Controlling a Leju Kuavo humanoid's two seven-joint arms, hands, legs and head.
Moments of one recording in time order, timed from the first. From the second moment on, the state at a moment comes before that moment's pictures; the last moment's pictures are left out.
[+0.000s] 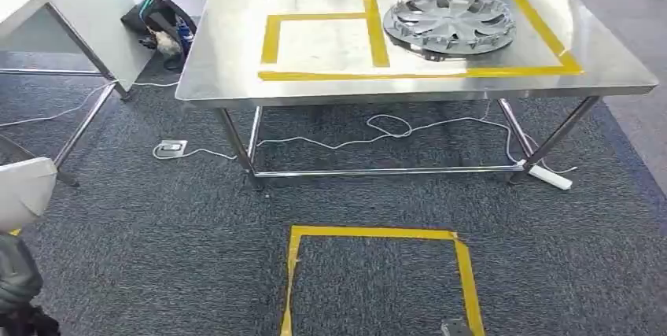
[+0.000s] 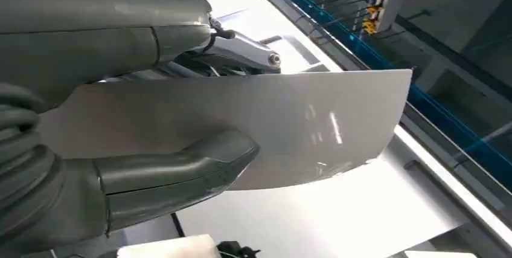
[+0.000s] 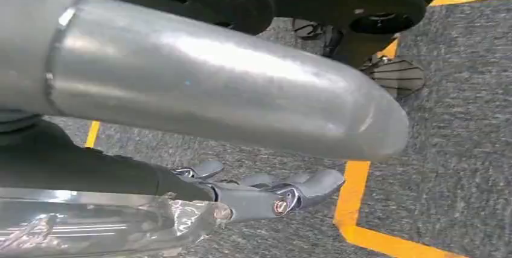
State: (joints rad) left arm 0.30 0.02 -0.03 -2.04 -0.31 0.56 -0.70; right arm -0.08 0.19 -1.15 -0.19 1.13 0.00 -0.18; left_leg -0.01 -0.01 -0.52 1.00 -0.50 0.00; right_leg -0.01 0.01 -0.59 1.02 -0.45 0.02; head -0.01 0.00
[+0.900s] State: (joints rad) left arm 0.37 0.02 0.02 -2.08 -0.29 0.53 -0.70; right arm -0.09 0.20 -1.15 -0.19 1.15 0.00 -0.18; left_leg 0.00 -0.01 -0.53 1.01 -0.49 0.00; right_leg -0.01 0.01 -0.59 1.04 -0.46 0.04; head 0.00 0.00
